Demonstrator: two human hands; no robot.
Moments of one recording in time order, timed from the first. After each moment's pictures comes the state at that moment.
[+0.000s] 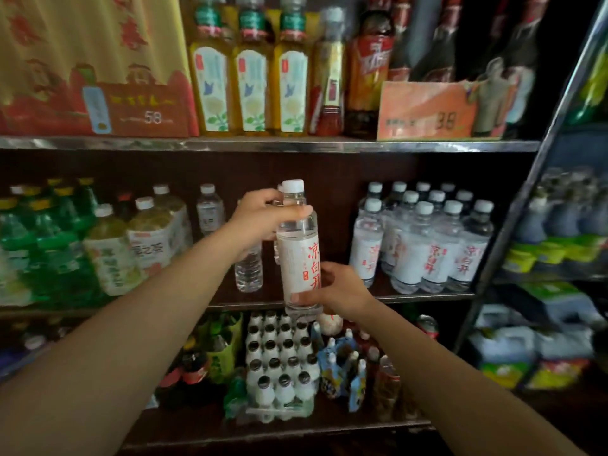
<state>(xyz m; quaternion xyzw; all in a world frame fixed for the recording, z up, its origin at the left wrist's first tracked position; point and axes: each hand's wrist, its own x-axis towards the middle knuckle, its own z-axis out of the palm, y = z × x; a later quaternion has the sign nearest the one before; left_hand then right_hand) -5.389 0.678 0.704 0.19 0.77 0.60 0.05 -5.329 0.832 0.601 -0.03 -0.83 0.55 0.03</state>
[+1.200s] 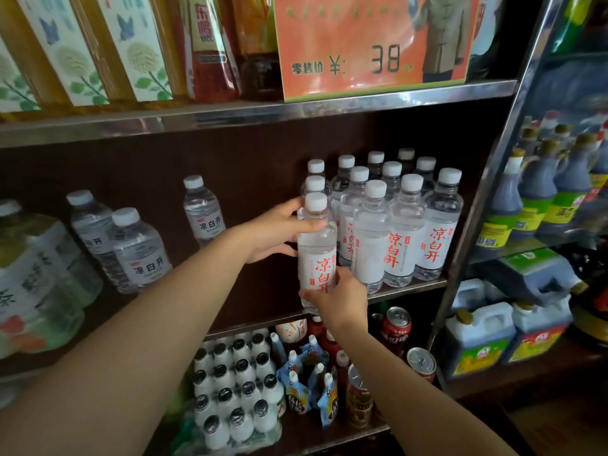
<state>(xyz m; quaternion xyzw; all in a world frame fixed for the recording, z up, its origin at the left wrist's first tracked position) -5.472 0.847 0.649 0.28 0.75 0.51 0.30 -5.377 0.940 0.526 -0.27 -0.79 0.51 0.19</state>
